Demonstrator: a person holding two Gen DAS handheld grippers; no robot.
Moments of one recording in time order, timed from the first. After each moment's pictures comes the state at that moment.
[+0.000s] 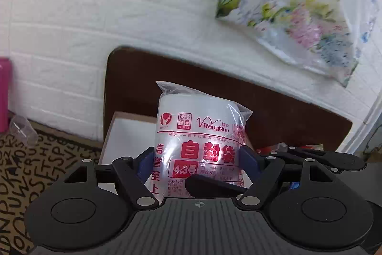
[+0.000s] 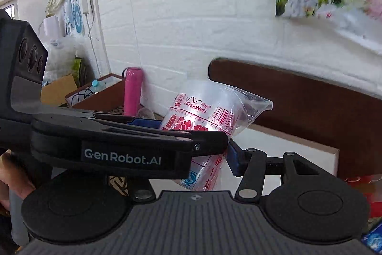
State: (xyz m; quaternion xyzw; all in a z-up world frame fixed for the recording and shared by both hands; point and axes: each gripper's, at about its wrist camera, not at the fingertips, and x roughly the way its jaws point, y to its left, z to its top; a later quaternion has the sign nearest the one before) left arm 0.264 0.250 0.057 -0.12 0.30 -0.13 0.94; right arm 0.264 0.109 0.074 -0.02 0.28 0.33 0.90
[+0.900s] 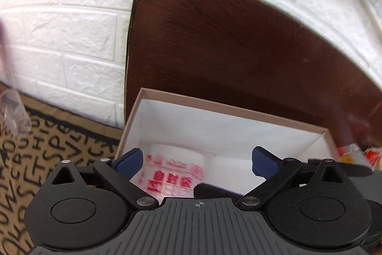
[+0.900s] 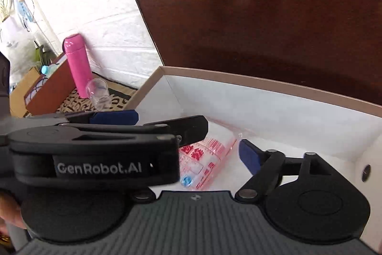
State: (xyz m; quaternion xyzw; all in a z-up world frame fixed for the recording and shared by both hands) left arm 0.385 0.265 -0.017 -0.14 0.38 -0.07 0.91; right arm 0.395 0.126 -0.005 0.03 0.42 0.29 0.86
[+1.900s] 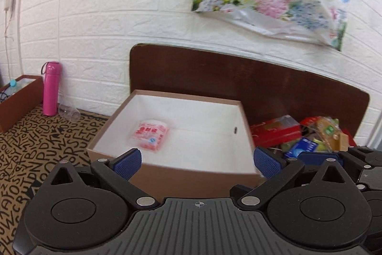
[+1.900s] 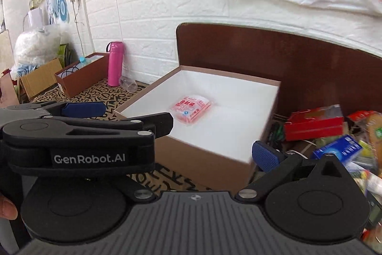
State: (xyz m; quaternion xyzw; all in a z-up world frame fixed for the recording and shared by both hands) left arm 0.080 0.112 0.053 -0.05 0.24 -0.01 0.97; right arm 0.120 -0.022 0.058 -0.02 0.28 0.26 0.92
